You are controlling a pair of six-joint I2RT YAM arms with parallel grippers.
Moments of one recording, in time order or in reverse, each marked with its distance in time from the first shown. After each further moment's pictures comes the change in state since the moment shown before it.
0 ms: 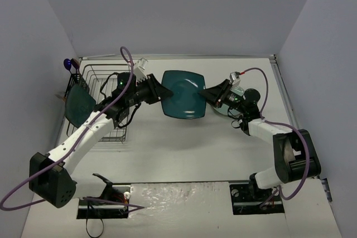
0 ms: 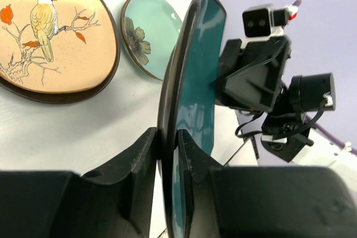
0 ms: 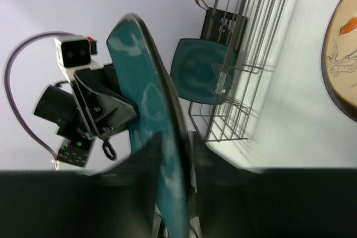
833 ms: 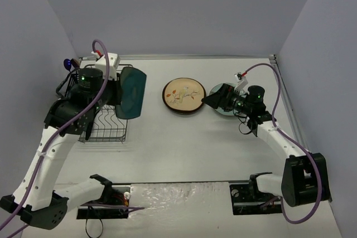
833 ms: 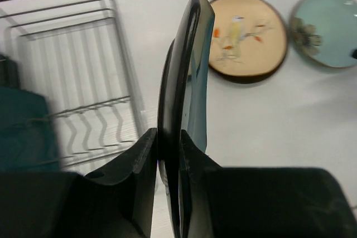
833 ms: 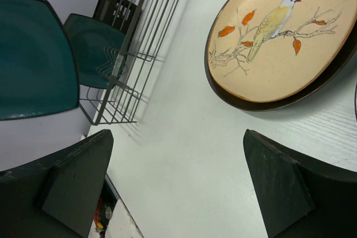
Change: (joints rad) left arm 0.059 -0.199 0.399 -0.769 -0.456 0.647; right arm -0.037 -0.216 0.071 -0.668 0.103 -0.697
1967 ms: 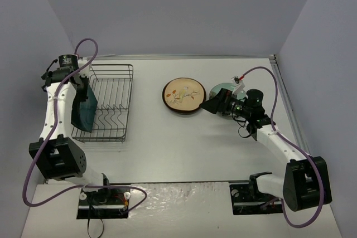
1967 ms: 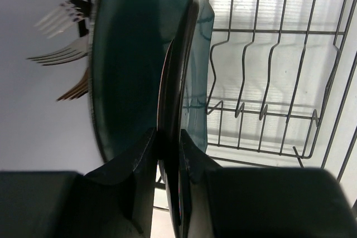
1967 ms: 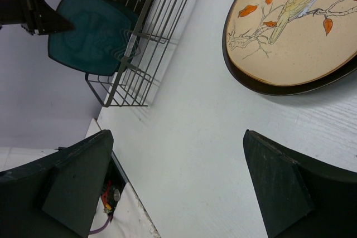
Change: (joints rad) left arm 0.615 0.428 0.067 -0.143 -0.001 0.404; right arm 0.023 -0.040 -0.053 0.017 -0.049 0.015
